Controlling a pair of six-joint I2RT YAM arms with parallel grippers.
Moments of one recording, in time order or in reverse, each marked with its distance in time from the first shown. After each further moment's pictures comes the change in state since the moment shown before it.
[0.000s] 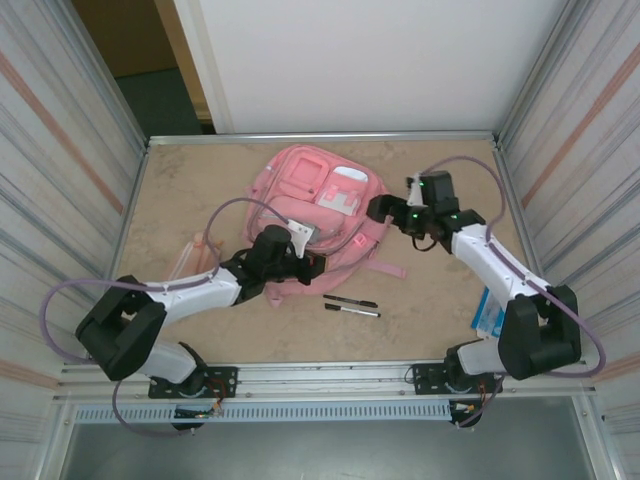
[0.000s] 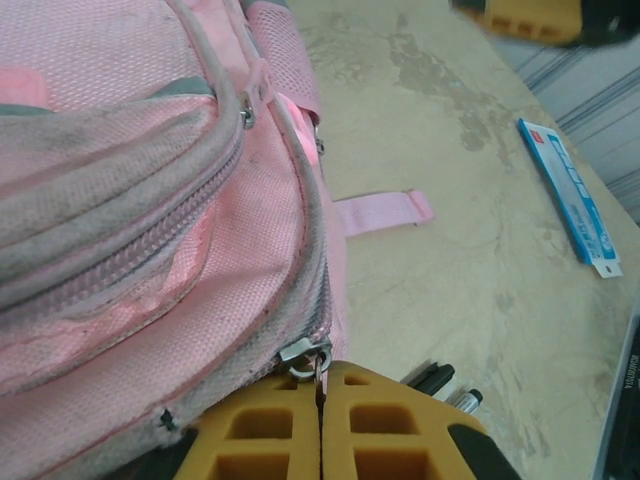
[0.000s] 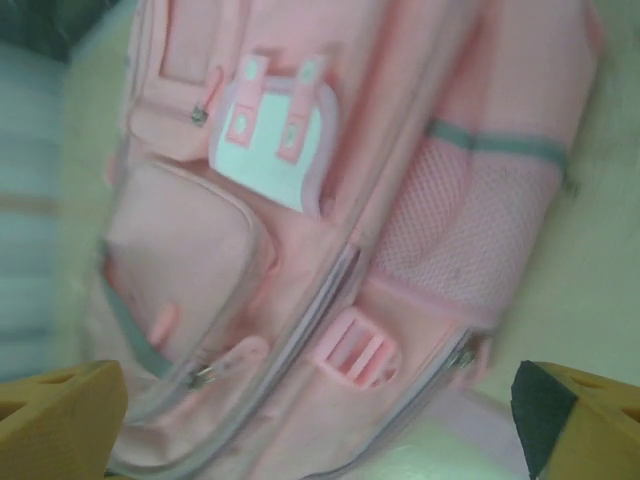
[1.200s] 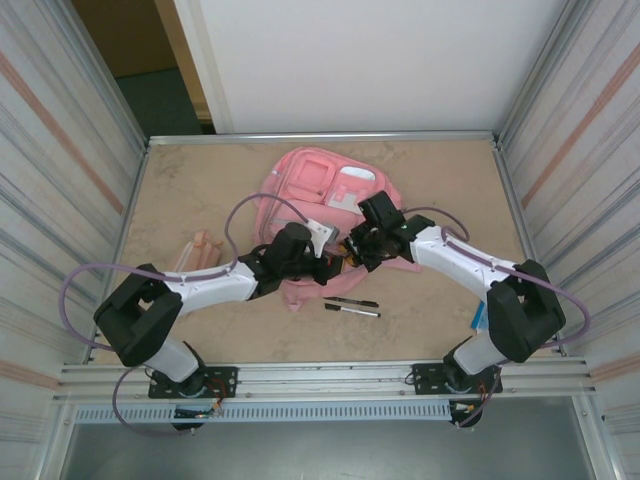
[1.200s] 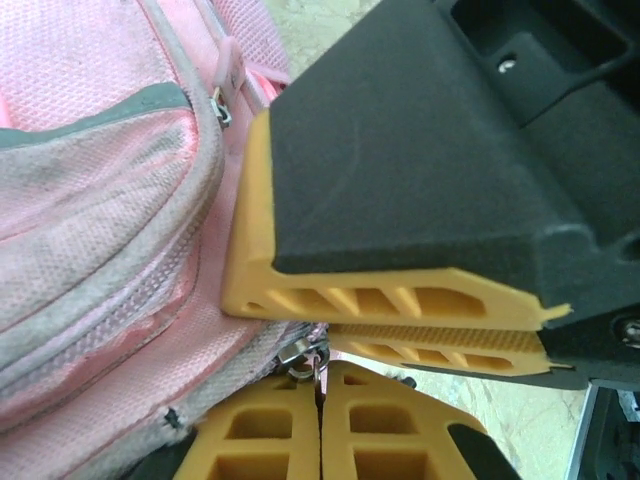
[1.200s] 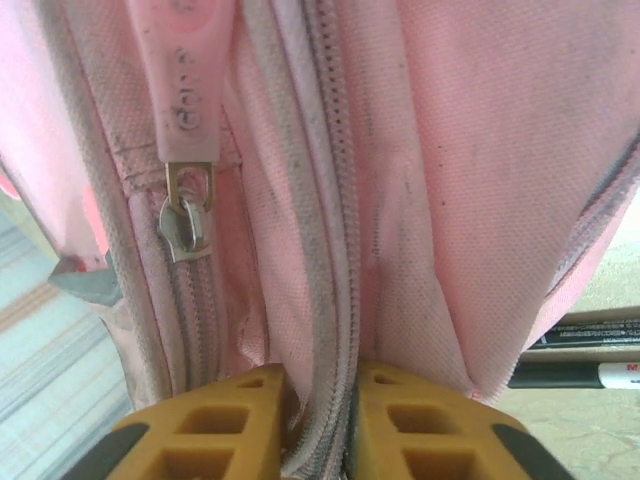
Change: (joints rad) left arm -0.082 0.089 0.109 -0.040 -0.031 -0.018; right arm 0.379 0.144 0.103 -0.164 0.171 0.797
